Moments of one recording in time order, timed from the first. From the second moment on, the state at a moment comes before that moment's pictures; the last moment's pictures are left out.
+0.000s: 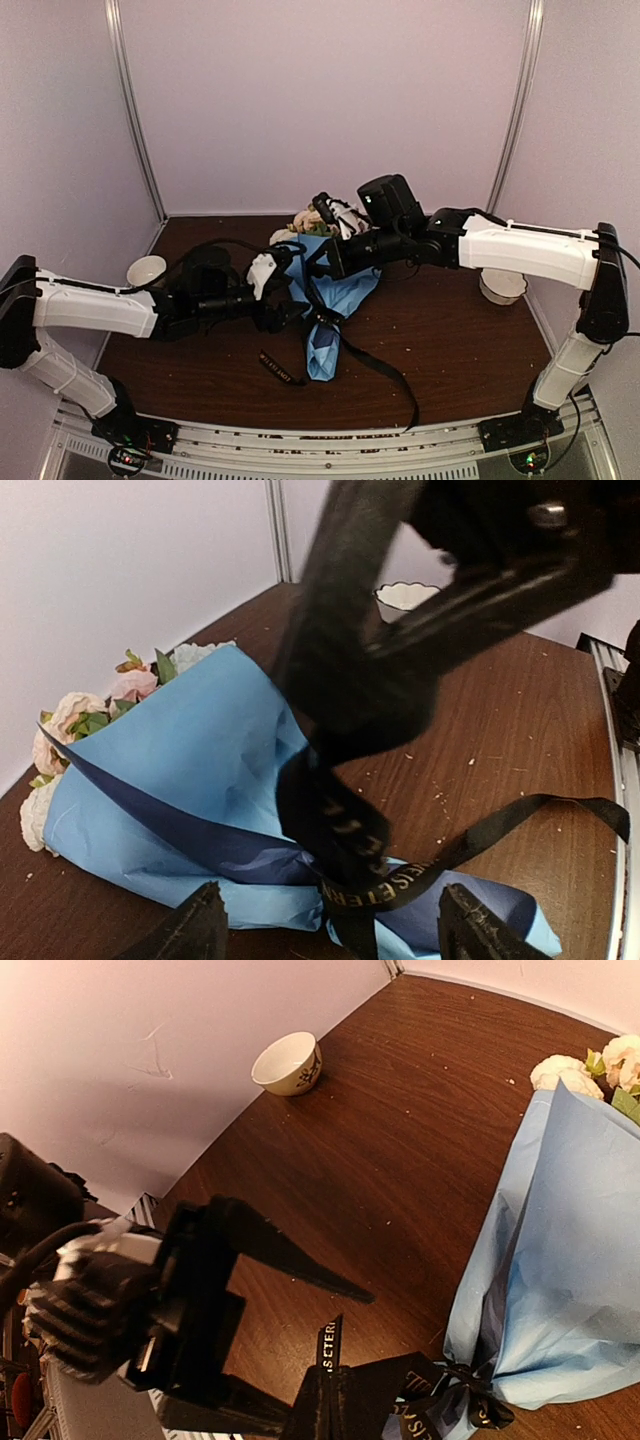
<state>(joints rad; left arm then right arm) -0.89 1.38 0.67 0.40 0.17 0.11 0.91 1.67 1.41 -0.28 -0.28 0.38</state>
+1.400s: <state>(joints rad) -0.81 1.56 0.64 0.69 0.30 -0.10 0.81 1.90 1.33 -0.37 -0.35 0.16</state>
